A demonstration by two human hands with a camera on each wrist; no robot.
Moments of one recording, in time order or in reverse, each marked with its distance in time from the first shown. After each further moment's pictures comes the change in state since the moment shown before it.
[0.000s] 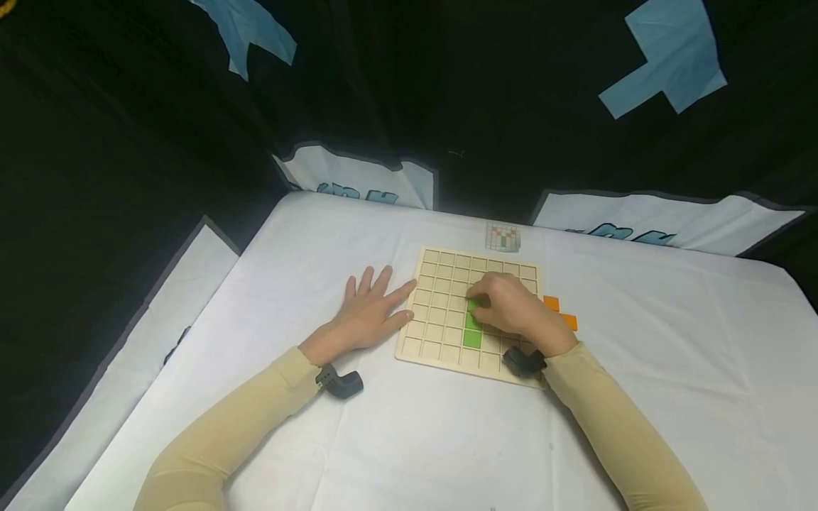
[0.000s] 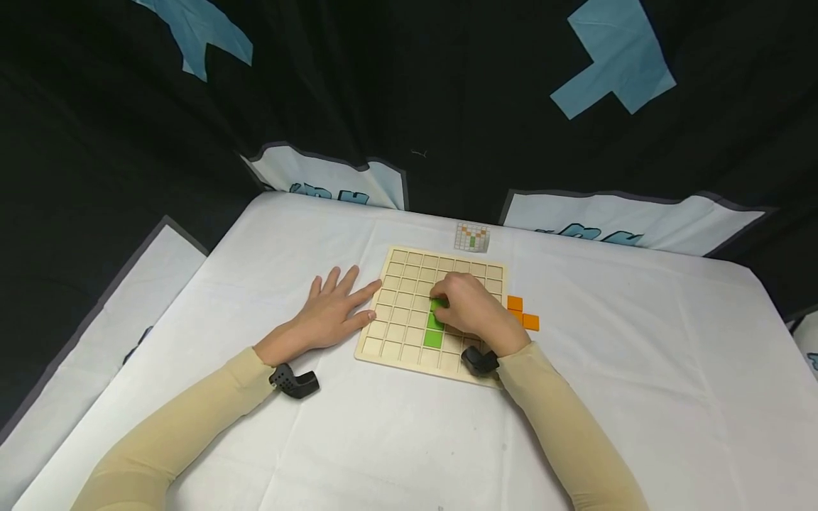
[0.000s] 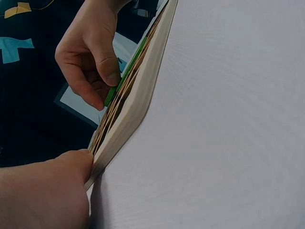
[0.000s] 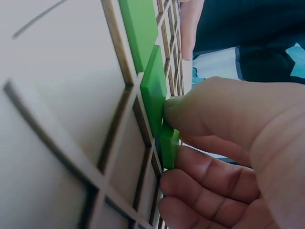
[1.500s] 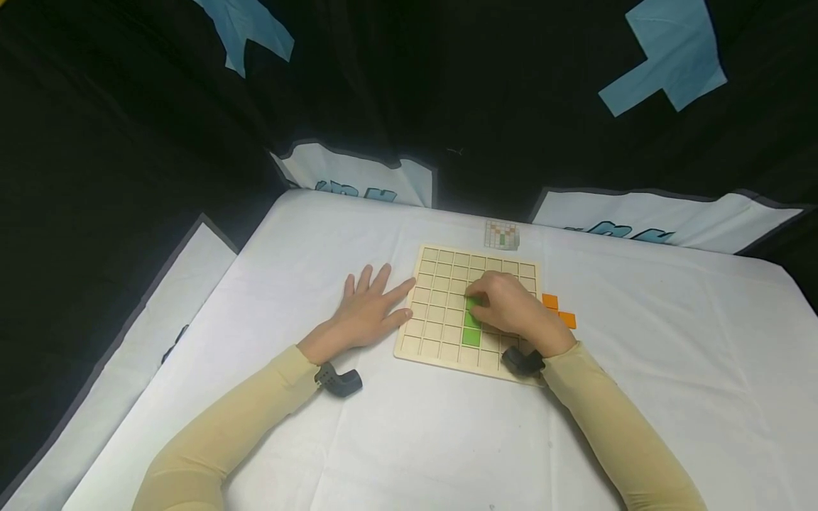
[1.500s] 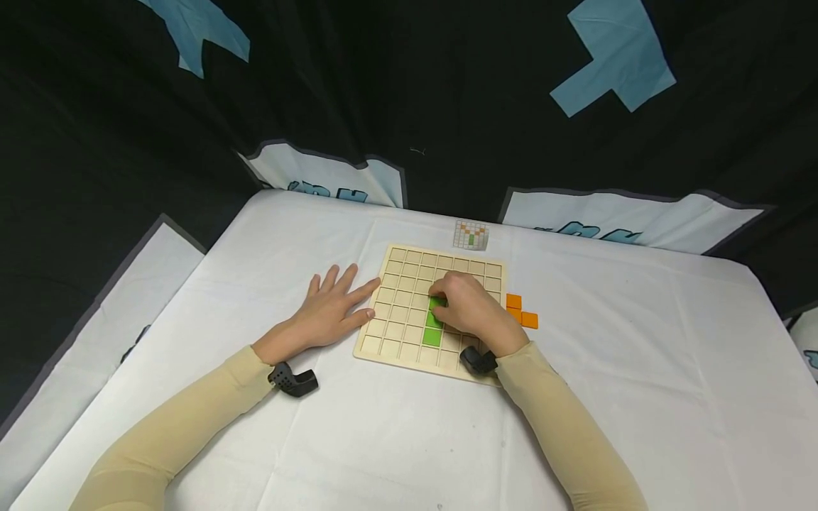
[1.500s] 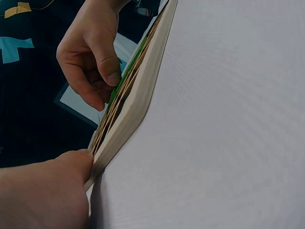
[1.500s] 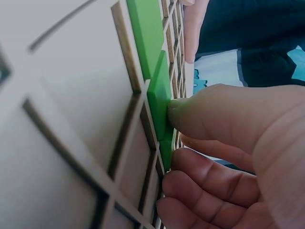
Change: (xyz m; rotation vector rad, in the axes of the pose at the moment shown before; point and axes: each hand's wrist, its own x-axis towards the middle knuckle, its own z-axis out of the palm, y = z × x) left_hand 0.000 -0.001 -0.001 -0.002 0.011 0.005; right_hand 0.001 0.001 0.002 0.002 0.007 -0.008
